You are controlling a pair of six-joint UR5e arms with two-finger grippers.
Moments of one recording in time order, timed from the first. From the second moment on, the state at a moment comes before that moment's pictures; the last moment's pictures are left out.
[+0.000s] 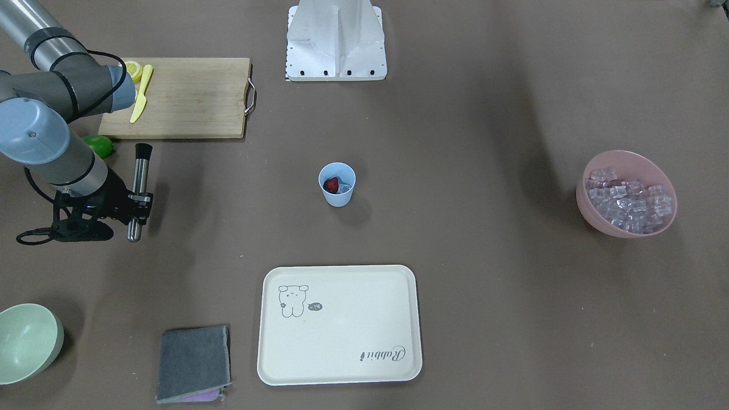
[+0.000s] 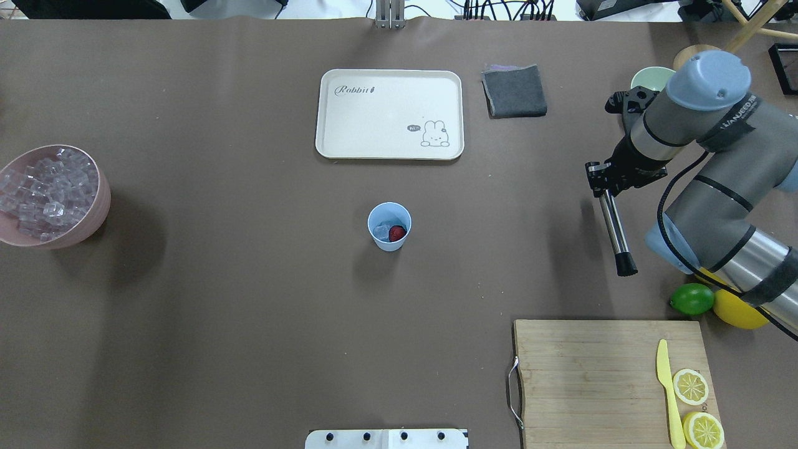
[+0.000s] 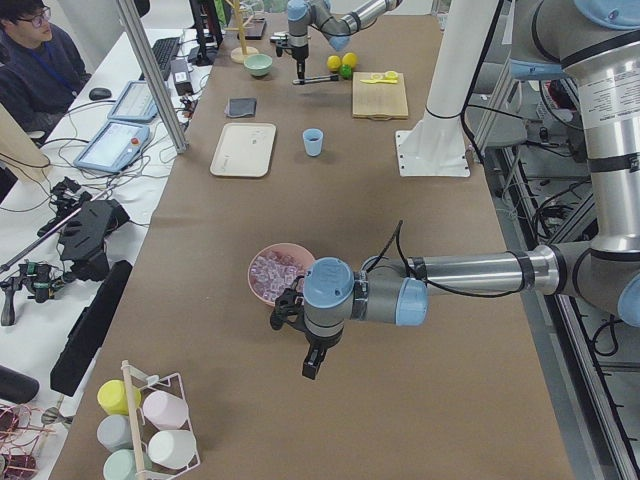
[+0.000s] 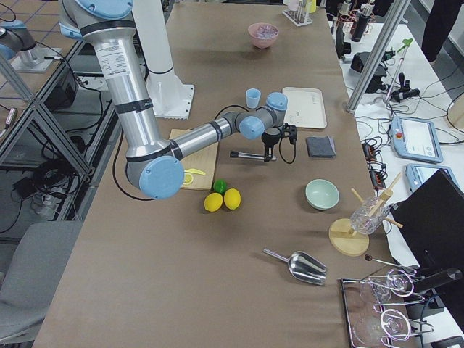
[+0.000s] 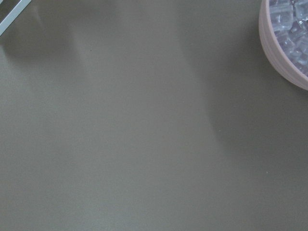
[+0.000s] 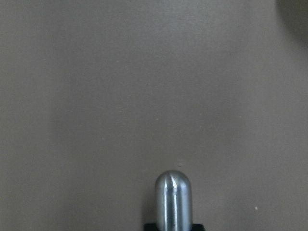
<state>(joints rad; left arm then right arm) -1.57 -1.30 -1.75 -1.74 -2.33 0.29 0.89 -1.29 1.64 -1.38 2.13 0.84</state>
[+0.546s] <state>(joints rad) -1.57 -1.31 -1.75 -1.74 -2.33 0.29 0.90 -1.33 1.58 -1.28 2.10 0.86</state>
